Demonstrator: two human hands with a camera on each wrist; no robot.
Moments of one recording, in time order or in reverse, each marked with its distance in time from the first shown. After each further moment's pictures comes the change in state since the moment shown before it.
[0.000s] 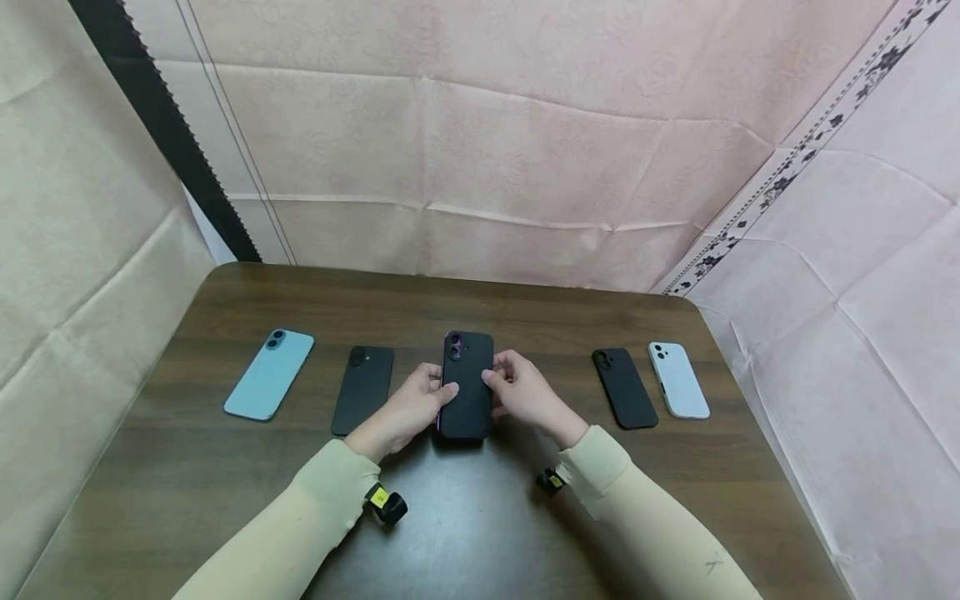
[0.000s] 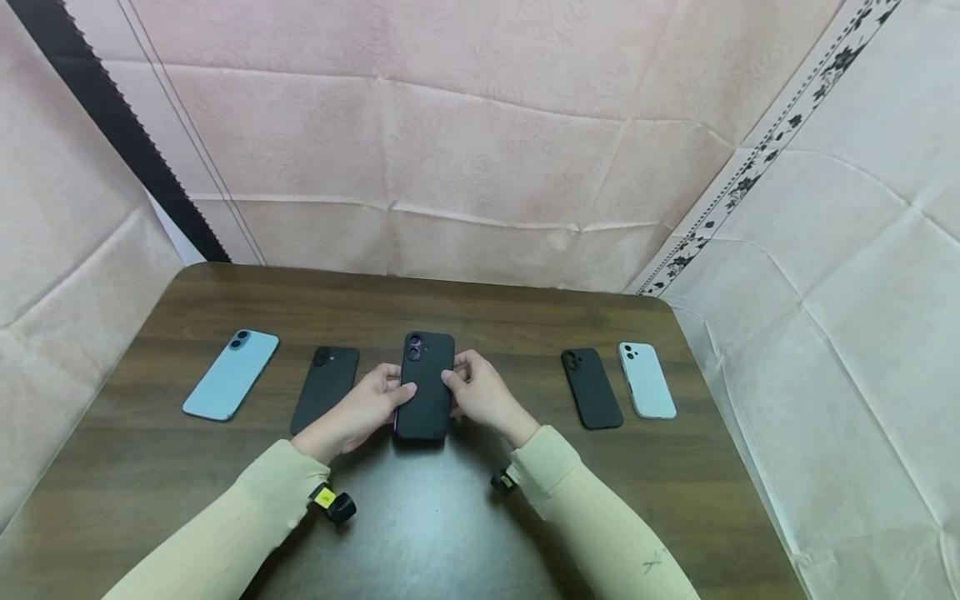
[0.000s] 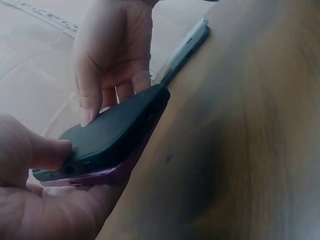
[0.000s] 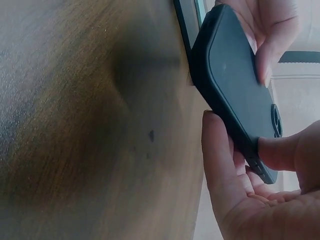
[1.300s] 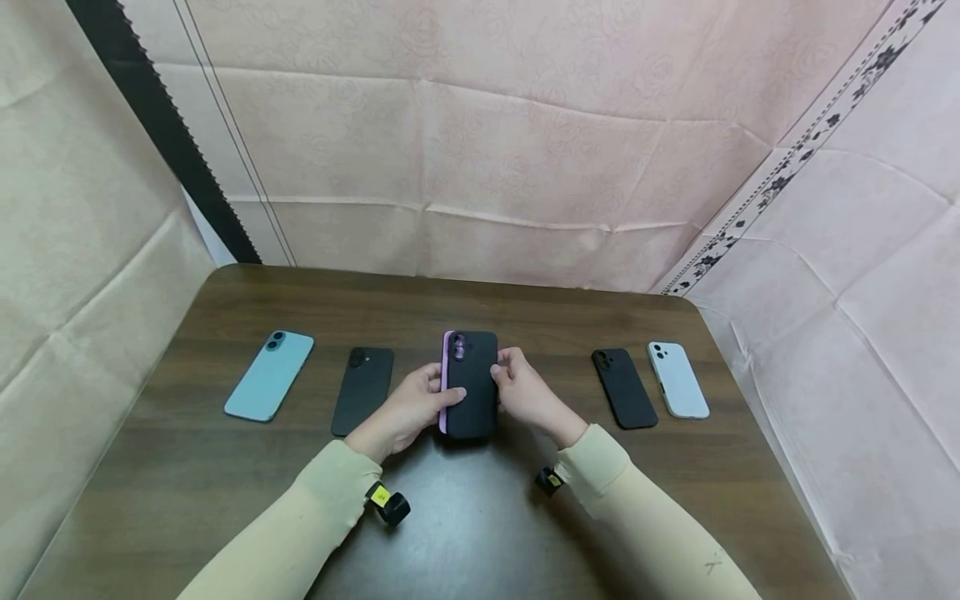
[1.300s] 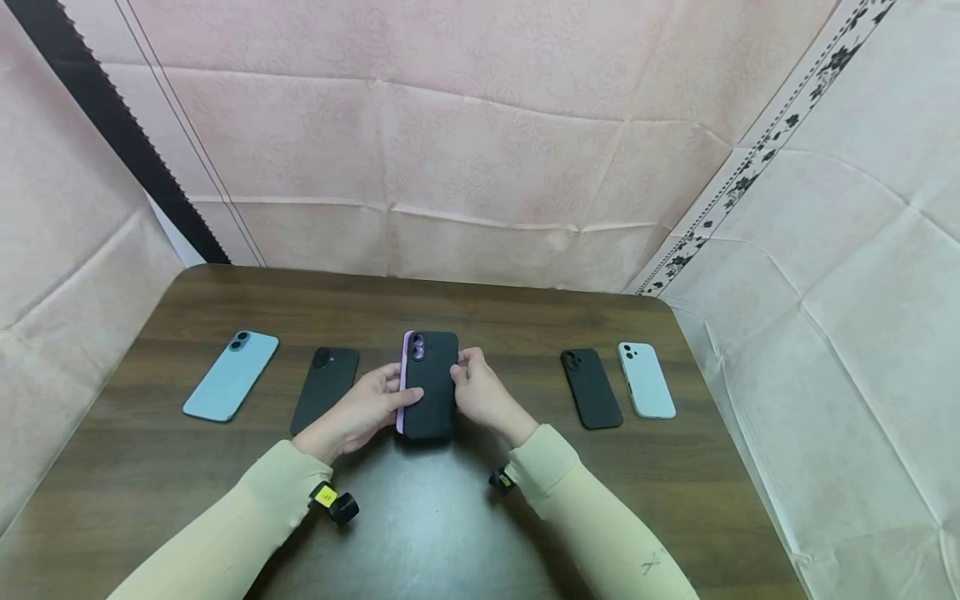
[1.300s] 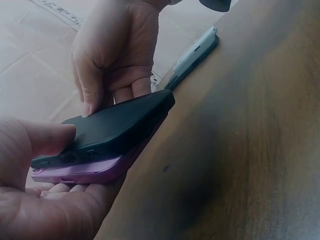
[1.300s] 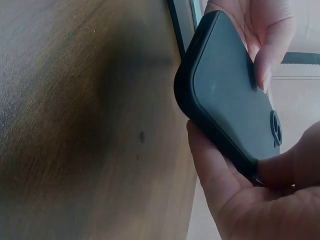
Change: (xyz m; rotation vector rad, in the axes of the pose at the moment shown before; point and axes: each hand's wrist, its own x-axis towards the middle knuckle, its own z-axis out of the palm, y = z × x) left_hand 0.004 -0.002 0.000 -0.118 -0.067 0.003; right_hand 0.001 0.000 0.006 -0.049 0.076 -0.023
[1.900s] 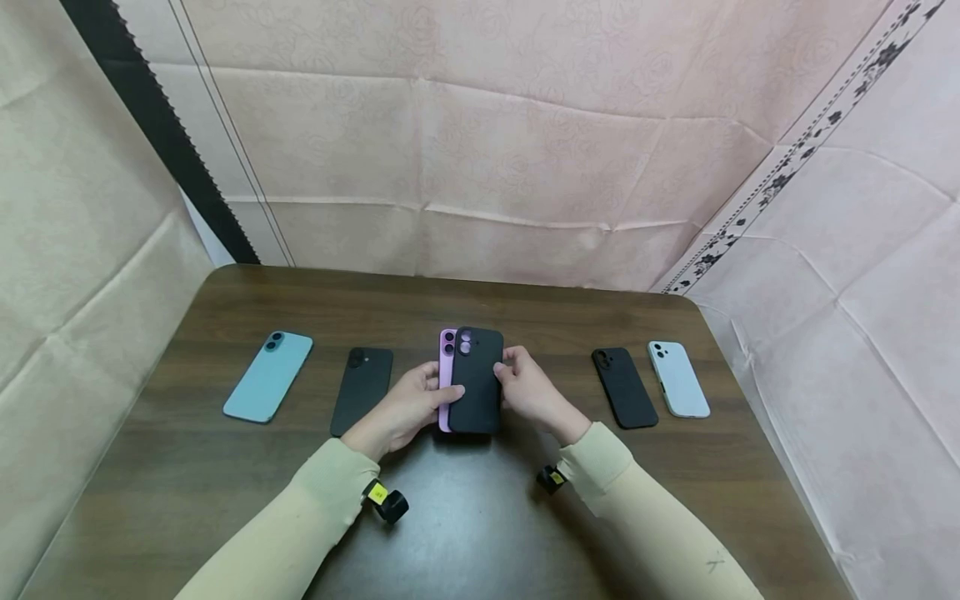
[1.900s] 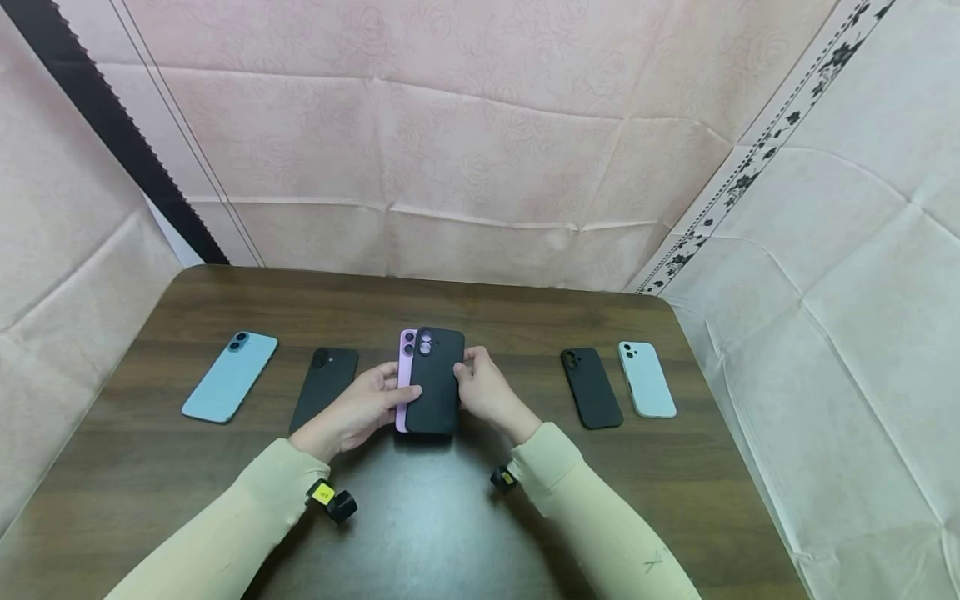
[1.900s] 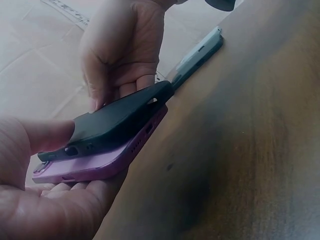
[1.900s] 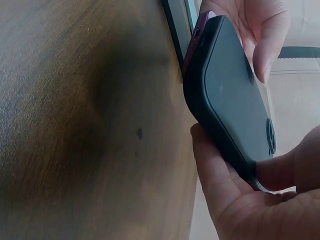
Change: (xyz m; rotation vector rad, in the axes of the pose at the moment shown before) left_hand 0.000 0.004 -0.002 -0.038 -0.006 -0.023; right_hand 0.000 -0.005 -0.007 0.119 -0.005 0.066
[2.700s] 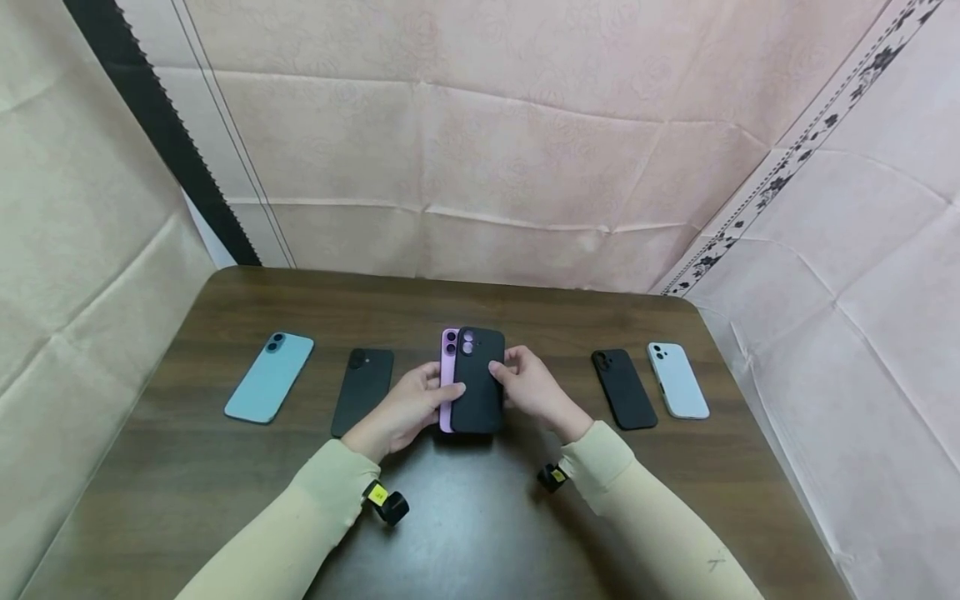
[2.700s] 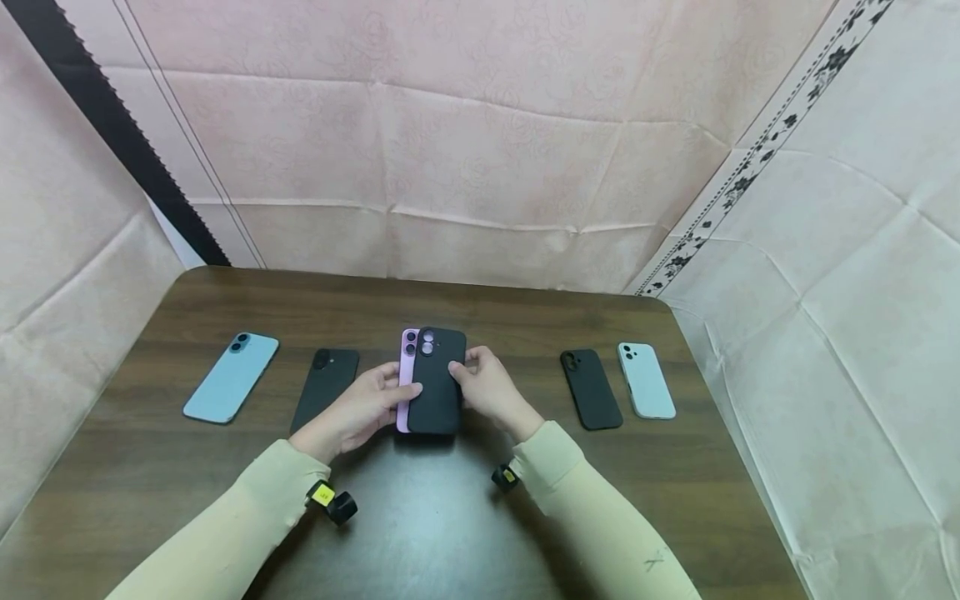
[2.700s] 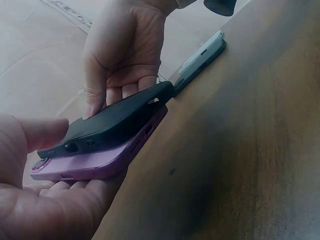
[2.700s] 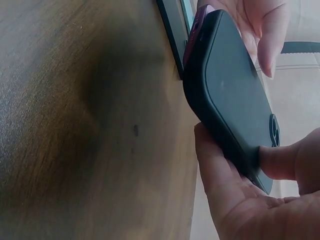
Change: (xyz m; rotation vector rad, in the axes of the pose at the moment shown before) left_hand -0.001 0.000 0.000 -0.019 -0.016 0.019; right_hand 0.001 -0.003 -0.006 -0.021 0.023 0.054
